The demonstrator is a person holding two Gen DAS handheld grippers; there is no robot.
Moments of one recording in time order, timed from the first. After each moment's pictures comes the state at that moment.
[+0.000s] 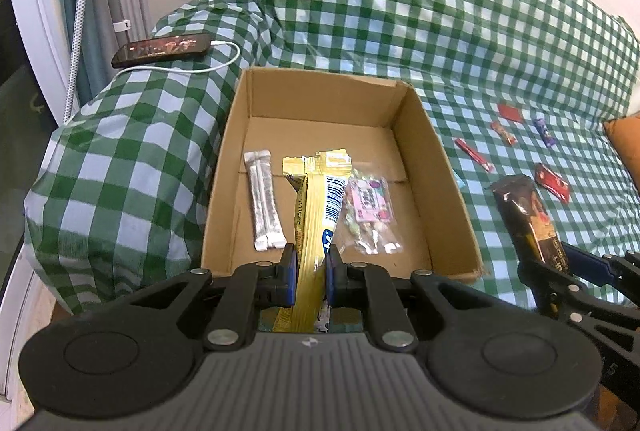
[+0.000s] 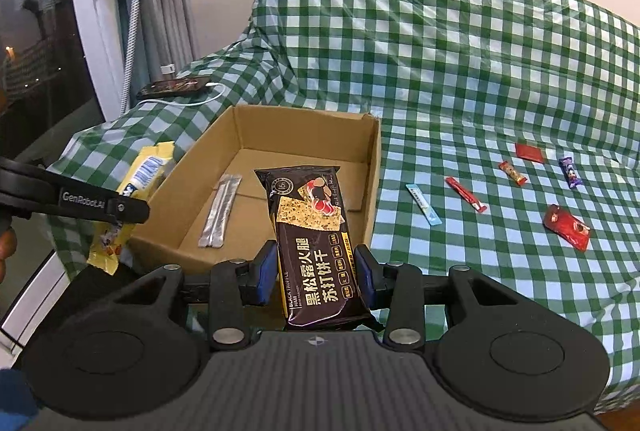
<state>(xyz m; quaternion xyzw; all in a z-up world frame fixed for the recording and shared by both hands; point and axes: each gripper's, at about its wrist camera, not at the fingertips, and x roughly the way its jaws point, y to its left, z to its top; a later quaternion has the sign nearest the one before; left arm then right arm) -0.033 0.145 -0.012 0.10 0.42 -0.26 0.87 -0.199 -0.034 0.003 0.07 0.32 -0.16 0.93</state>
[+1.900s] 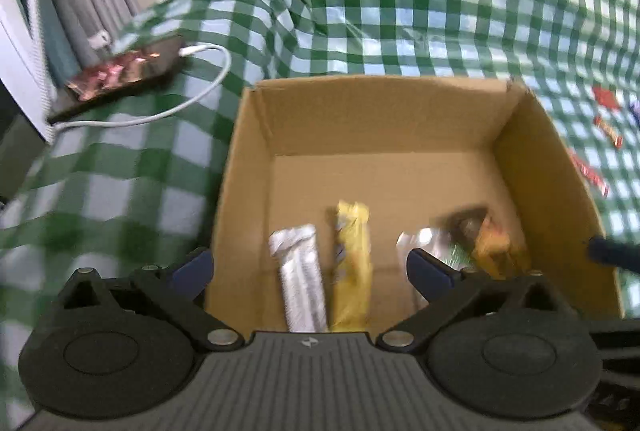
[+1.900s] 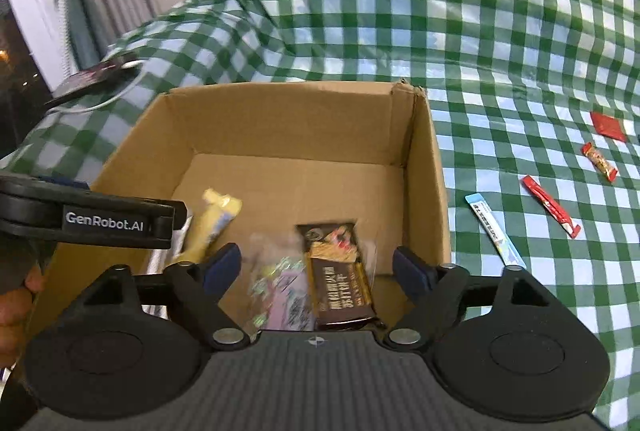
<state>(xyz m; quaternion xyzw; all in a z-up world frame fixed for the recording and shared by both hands) 0.133 0.040 -0.092 0.20 0.42 -0.20 0.86 0.009 -0.110 -0.081 0.13 0.39 -0.15 0.90</state>
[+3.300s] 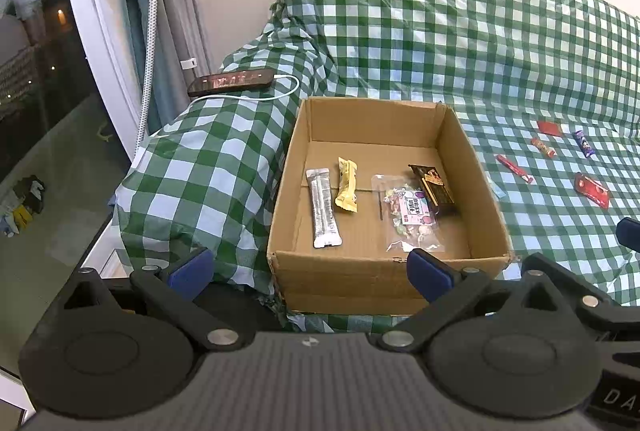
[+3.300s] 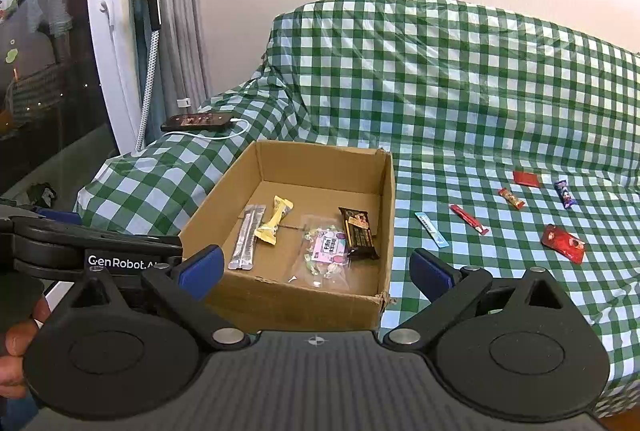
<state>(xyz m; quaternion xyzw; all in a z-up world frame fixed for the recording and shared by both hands) -0.110 0.172 0.009 0.13 0.34 -0.18 0.91 -0.227 0.032 0.028 0.06 0.27 -0.17 0.95</state>
